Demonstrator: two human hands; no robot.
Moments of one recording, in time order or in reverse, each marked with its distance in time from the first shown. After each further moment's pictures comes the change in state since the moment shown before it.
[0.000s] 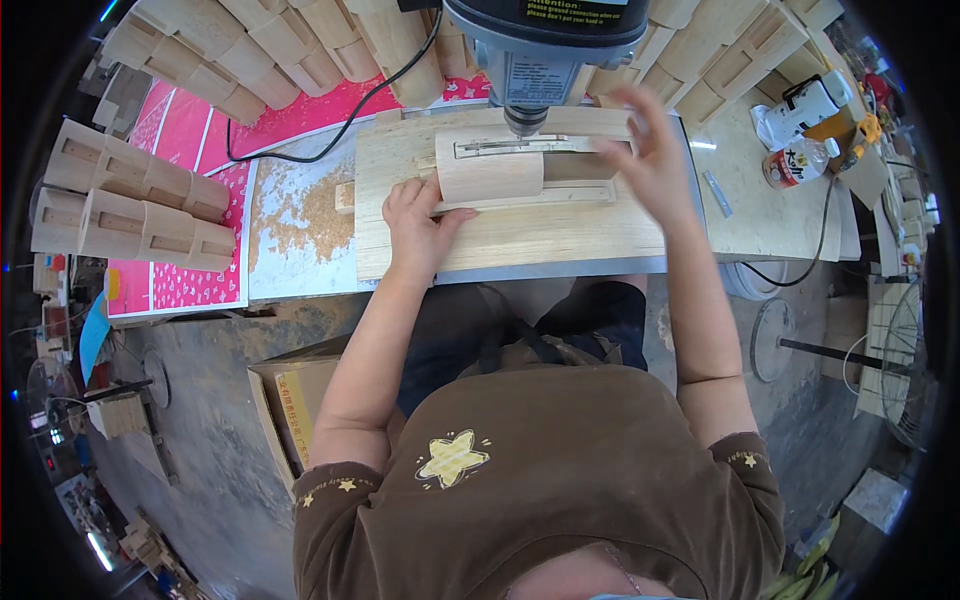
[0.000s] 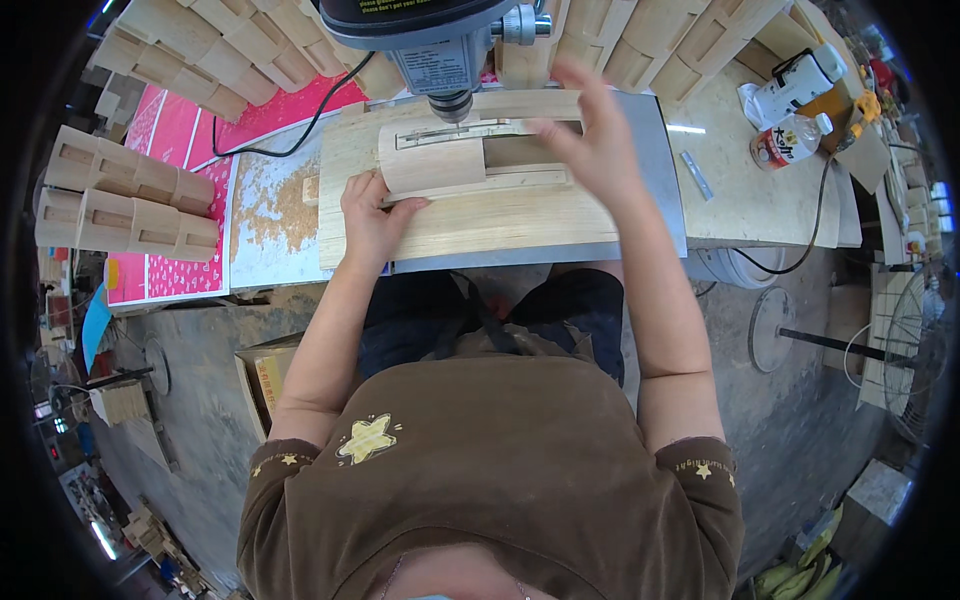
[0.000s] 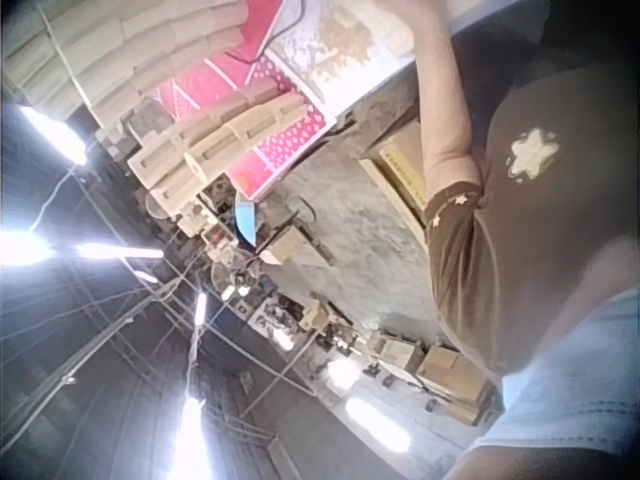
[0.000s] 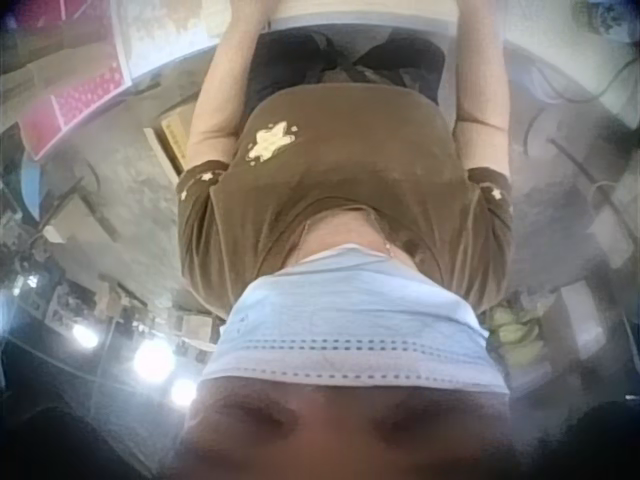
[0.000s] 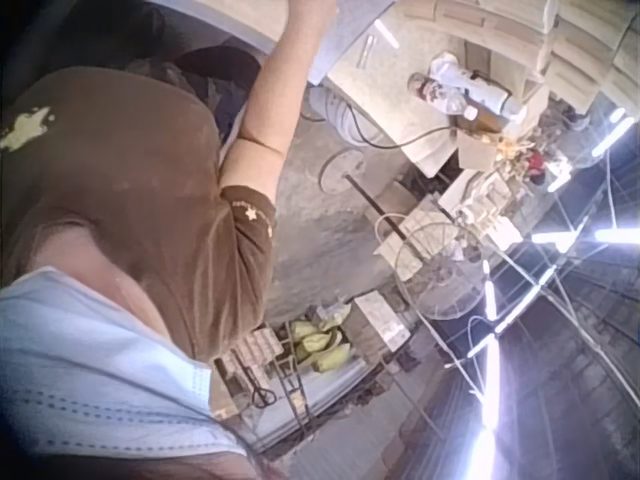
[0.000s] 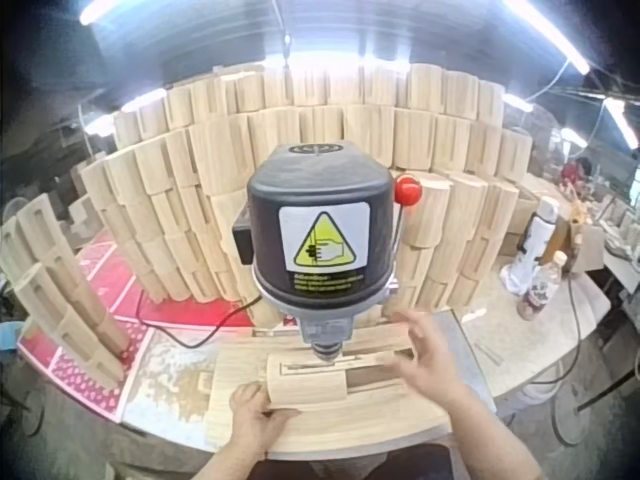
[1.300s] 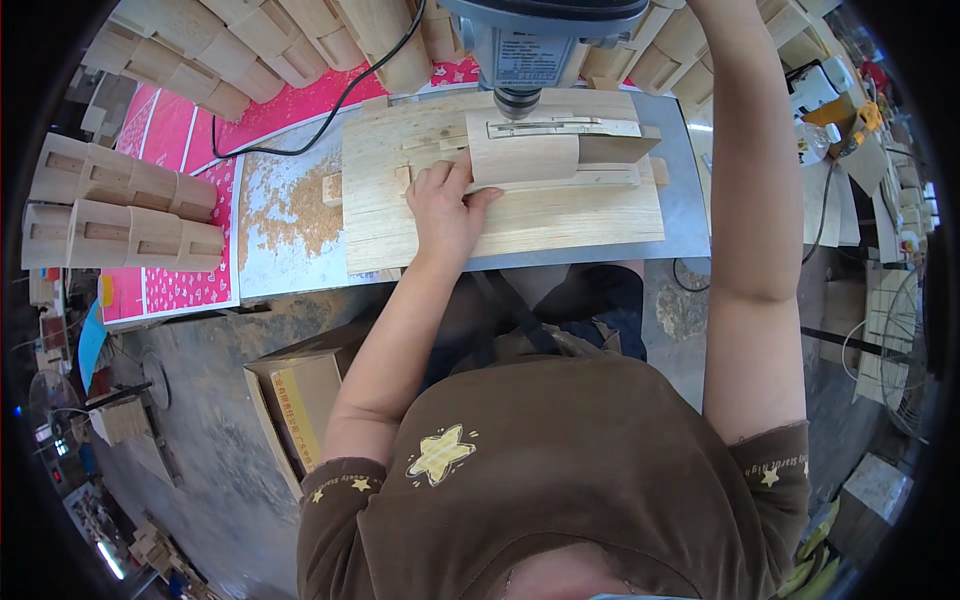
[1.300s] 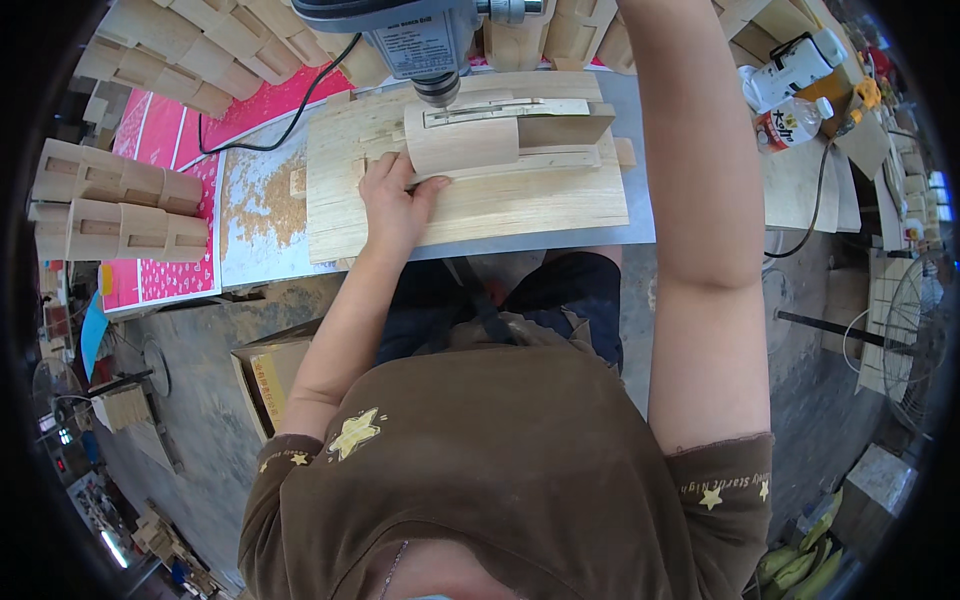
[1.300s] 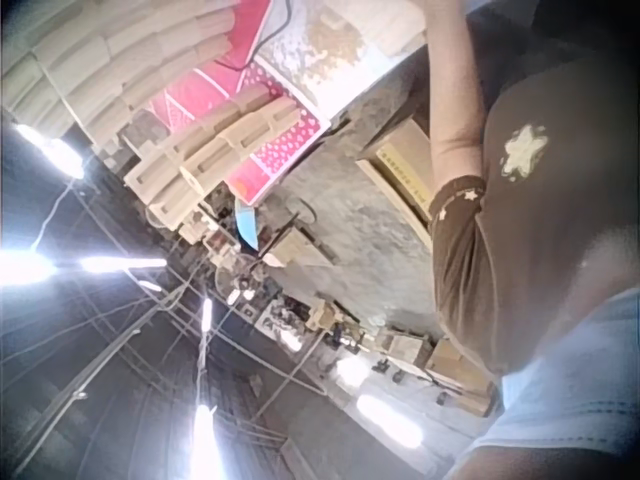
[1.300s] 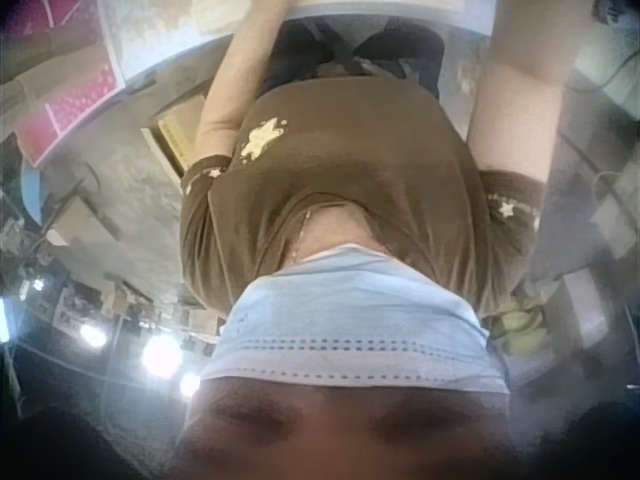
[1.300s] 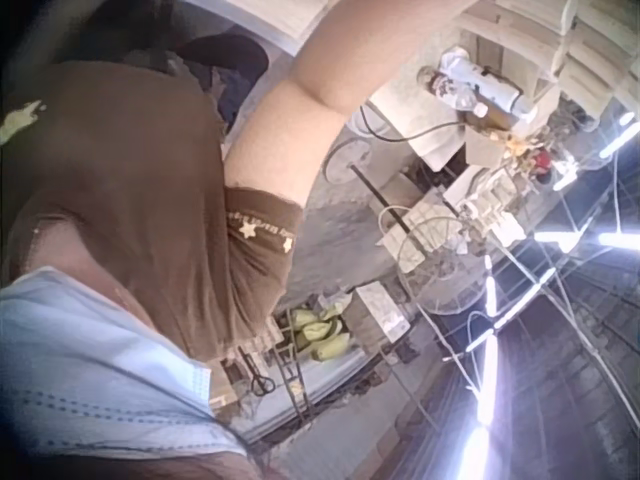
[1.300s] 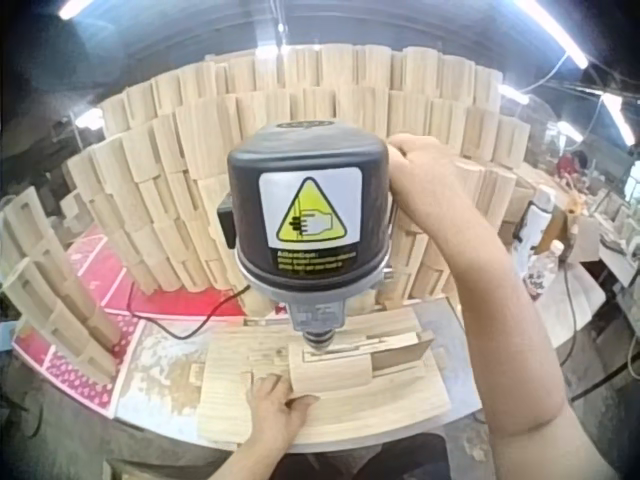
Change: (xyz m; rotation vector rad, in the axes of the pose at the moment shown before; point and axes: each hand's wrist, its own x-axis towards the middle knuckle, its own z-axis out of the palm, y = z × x) left_hand 0.008 0.042 0.027 0.023 0.062 0.008; right_hand 0.157 -0.092 -0.026 -0.413 0.218 -0.157
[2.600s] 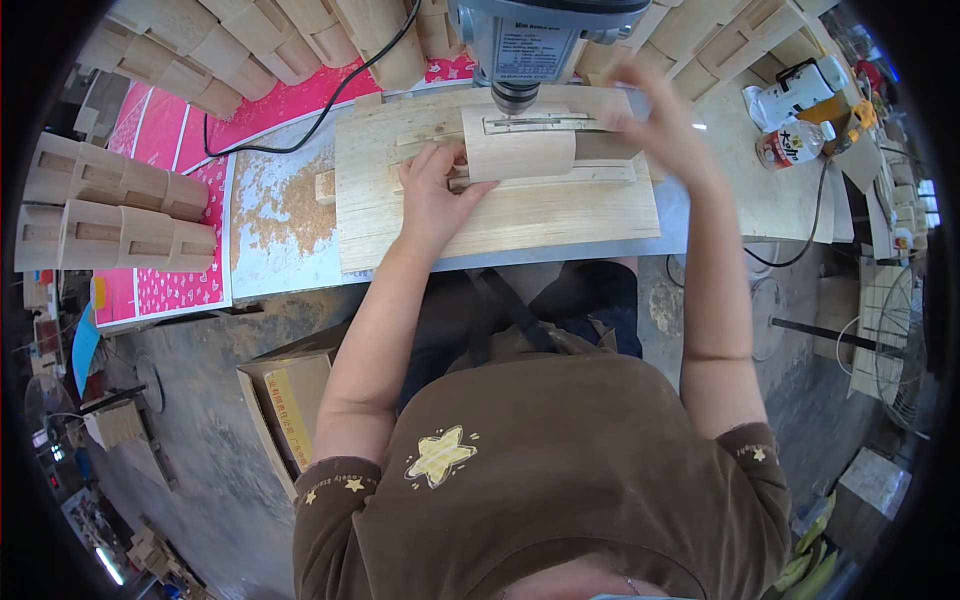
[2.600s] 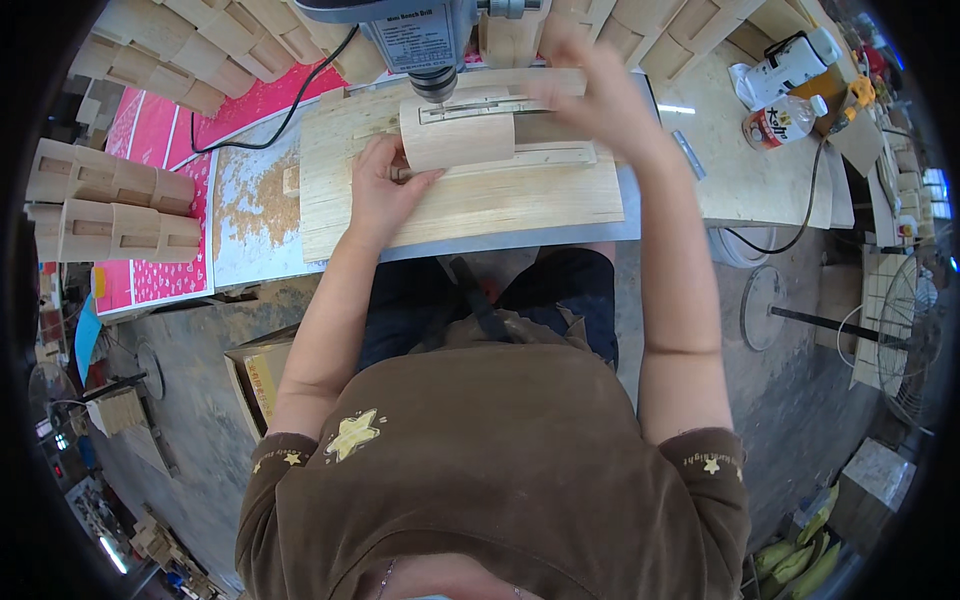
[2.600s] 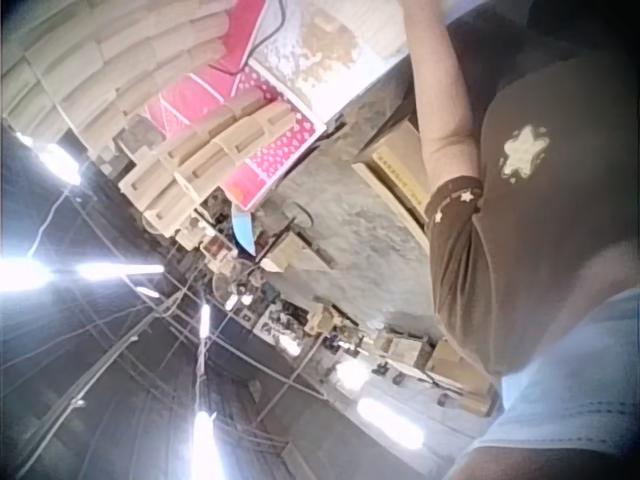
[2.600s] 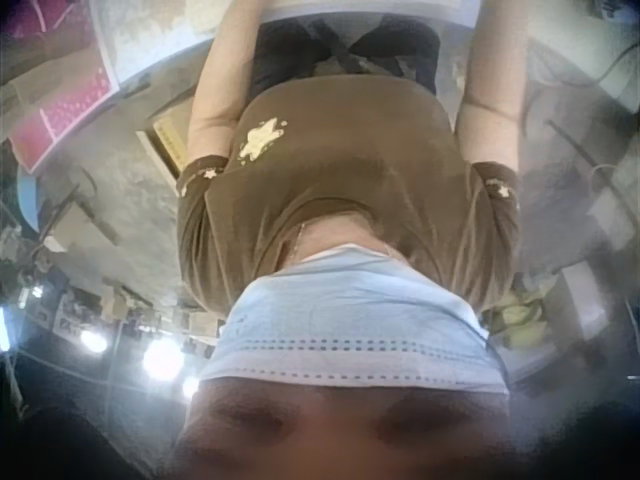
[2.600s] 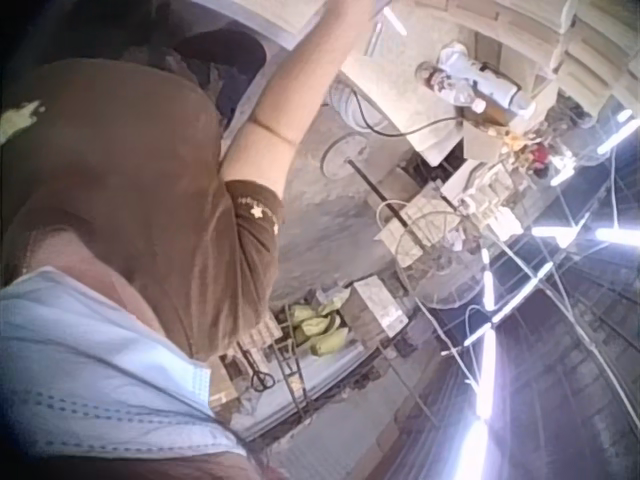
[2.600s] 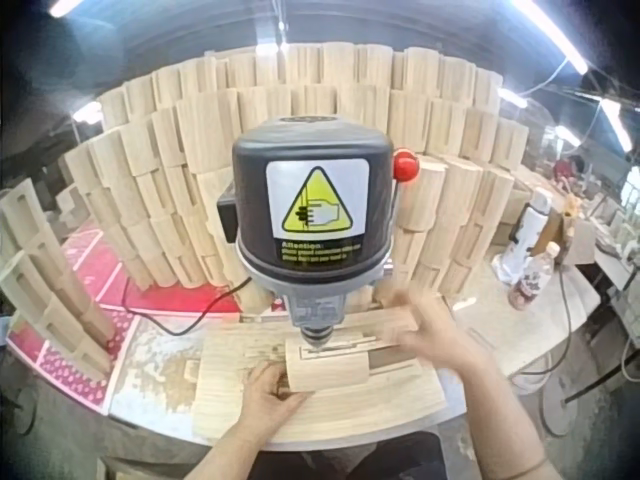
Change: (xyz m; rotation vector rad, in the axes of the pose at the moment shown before) left_hand 0.014 -0.016 -0.008 -0.252 -0.116 -0.068; right_hand -0.154 0.075 0.008 0.180 -0.439 0.021
